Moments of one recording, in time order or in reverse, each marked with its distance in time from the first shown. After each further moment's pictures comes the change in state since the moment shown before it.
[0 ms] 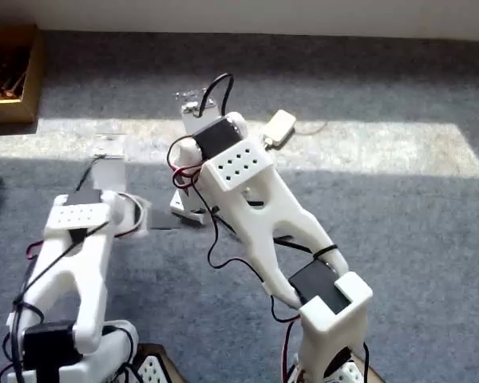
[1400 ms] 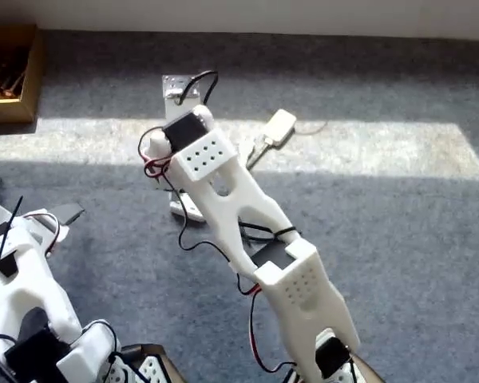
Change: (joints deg) left arm -27.6 0.0 3.9 -7.6 15.4; right arm -1.8 24.4 -29.3 2.1 -18.6
